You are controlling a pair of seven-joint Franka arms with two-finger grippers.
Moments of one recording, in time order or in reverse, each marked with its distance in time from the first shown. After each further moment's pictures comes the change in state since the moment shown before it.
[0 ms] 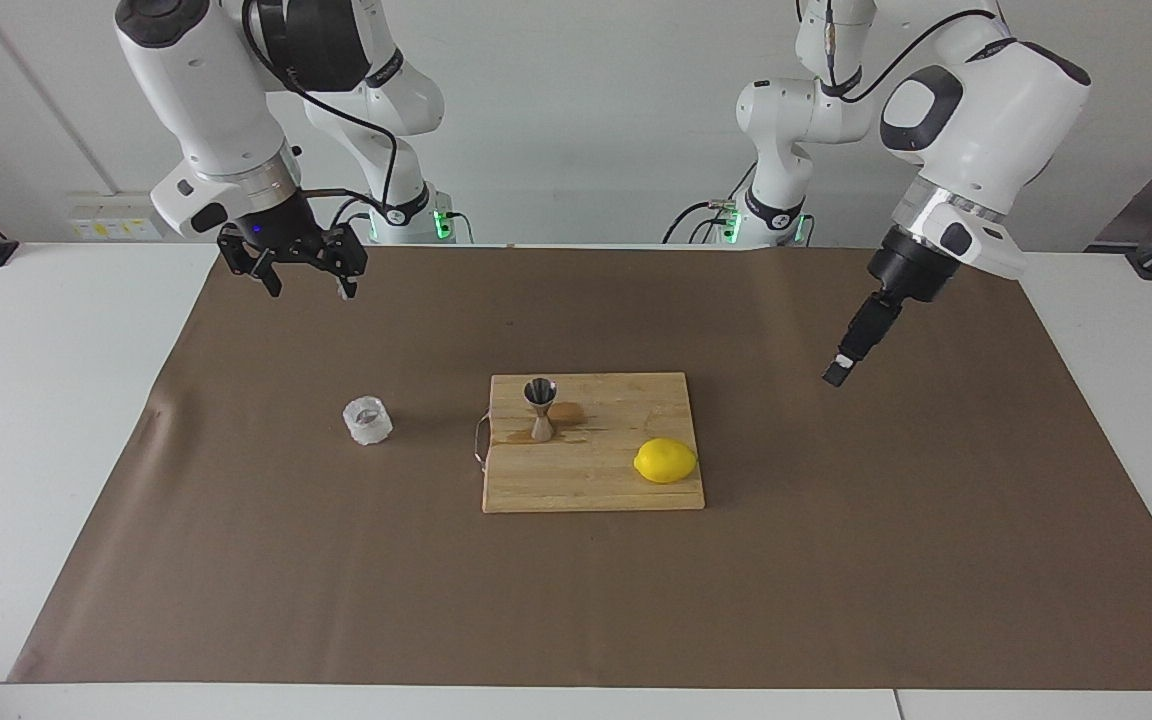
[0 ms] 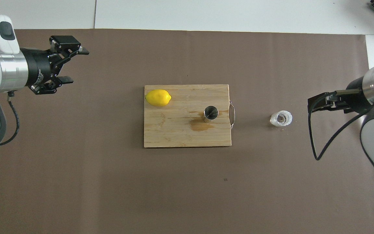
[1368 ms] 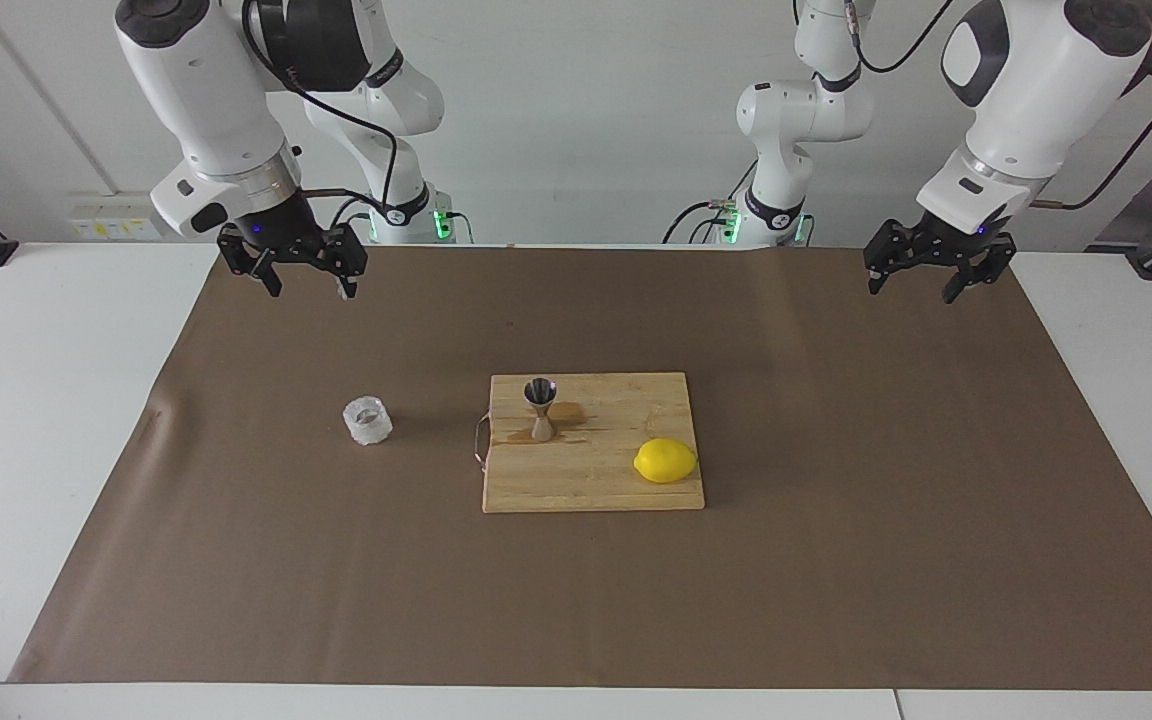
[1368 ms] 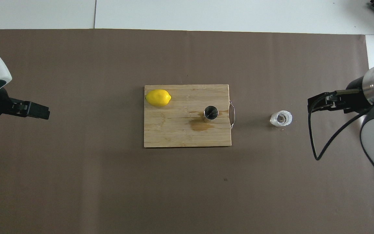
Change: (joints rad) left arm 0.071 -0.074 0.001 0.121 0.324 -0.618 0.845; right arm 0.000 0.000 0.000 0.000 0.000 0.000 0.000
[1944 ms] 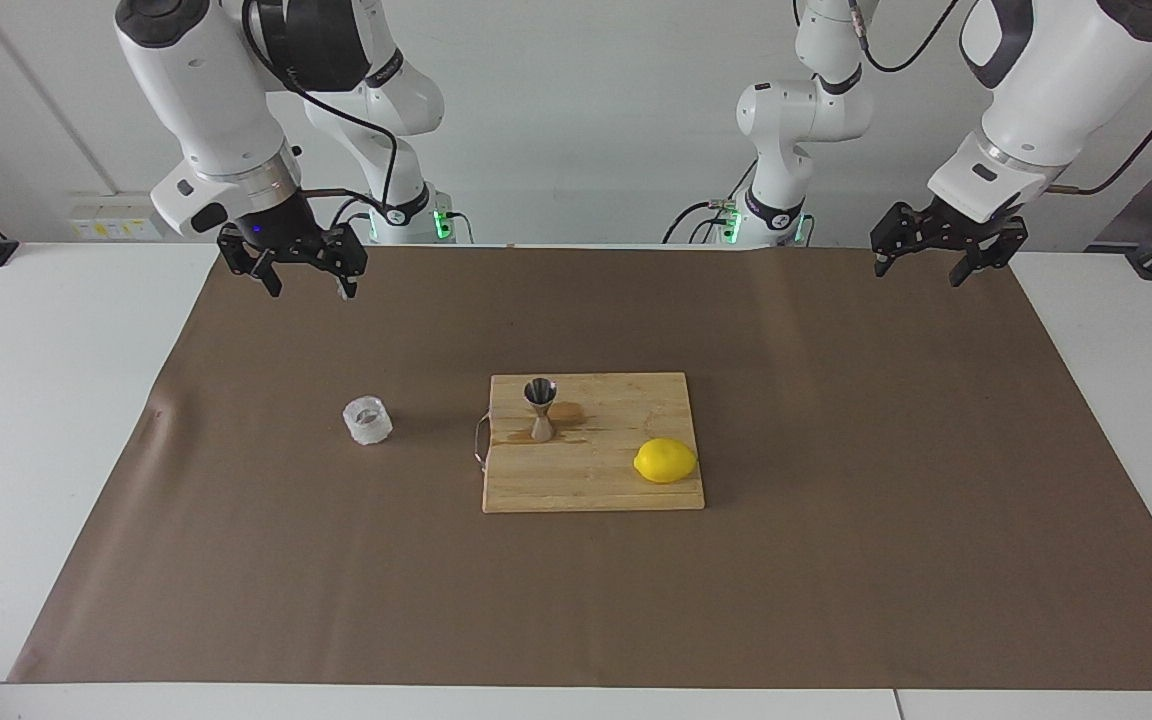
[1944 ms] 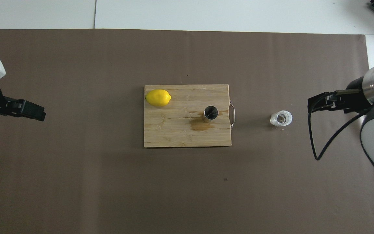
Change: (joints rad) left arm 0.001 0.038 -0.006 0.071 0.000 -0.083 0.001; right arm -0.001 0.000 0.000 0.000 0.000 0.000 0.000
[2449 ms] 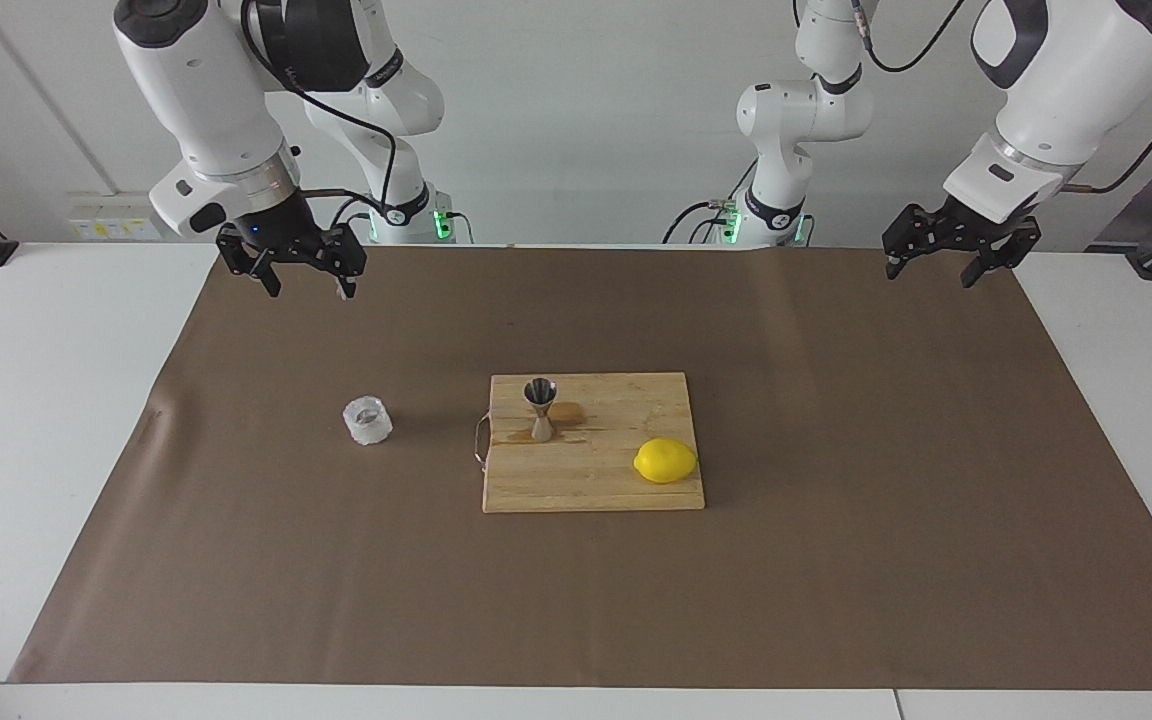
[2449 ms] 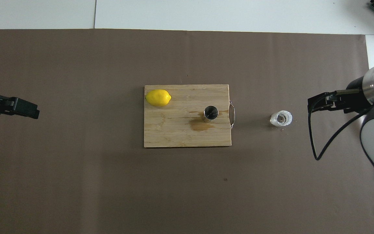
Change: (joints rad) left arm 0.020 -0.001 0.007 0.000 0.001 0.014 -0.005; right arm -0.002 0.000 0.005 0.000 0.000 -0.001 0.000
